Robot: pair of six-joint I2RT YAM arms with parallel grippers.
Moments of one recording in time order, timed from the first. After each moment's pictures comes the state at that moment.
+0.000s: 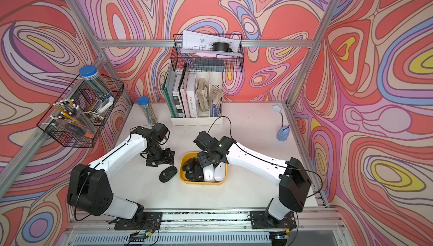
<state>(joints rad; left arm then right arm) -0.31 1.53 1.15 -1.21 0.09 -0.34 0.93 1.54 1.29 -0.84 0.14 0.45</state>
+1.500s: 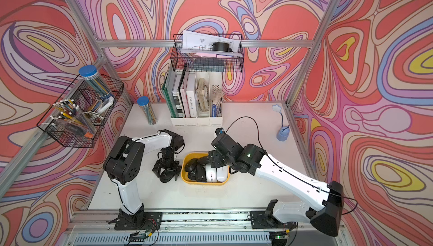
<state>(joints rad) -0.41 1.91 1.16 -1.27 0.05 -0.31 0.93 1.24 1.19 -0.86 0.19 0.53</state>
